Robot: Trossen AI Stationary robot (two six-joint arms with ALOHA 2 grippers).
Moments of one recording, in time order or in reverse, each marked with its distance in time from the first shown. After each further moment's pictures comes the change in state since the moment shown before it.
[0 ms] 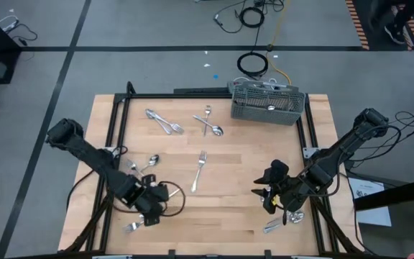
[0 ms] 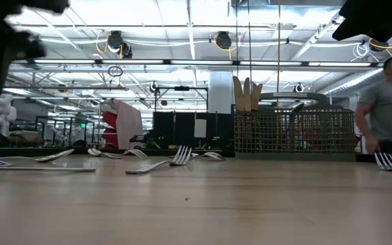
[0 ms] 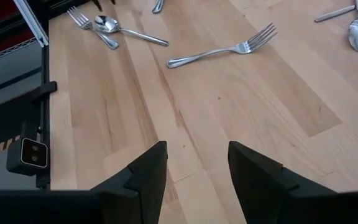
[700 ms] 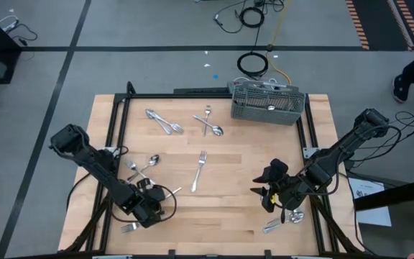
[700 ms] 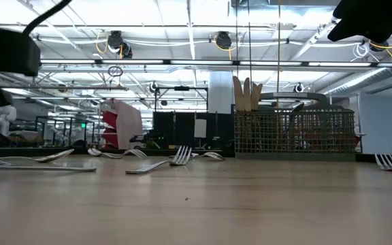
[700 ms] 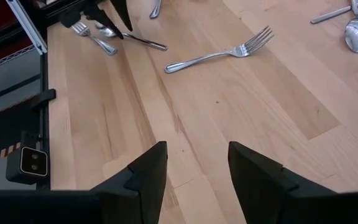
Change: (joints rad) left arm -0.100 0.102 -0.219 0.234 -0.133 -0.271; right arm -0.021 0.000 0.000 0.009 0.000 0.009
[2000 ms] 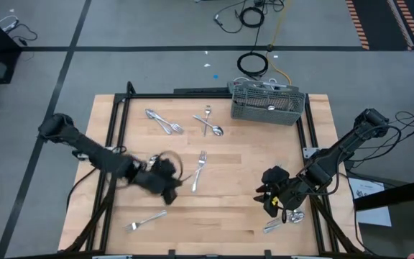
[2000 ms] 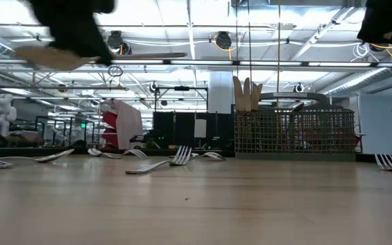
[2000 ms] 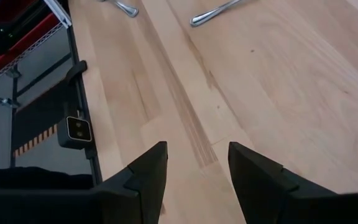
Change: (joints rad) left arm 0.293 -0.278 0.076 0.164 -0.065 0.185; right arm 0.003 -0.002 0.000 0.005 -0.208 0.150
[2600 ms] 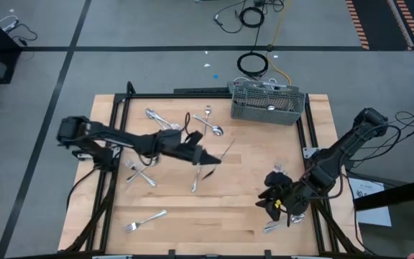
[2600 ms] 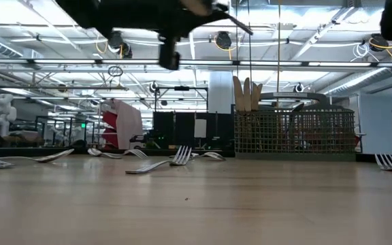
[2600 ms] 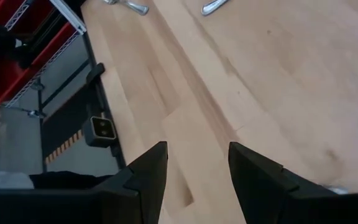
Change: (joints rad) left arm 0.449 0.241 0.001 0.993 0.569 -0.375; right arm 0.060 0.002 0.000 0.027 0.005 0.147
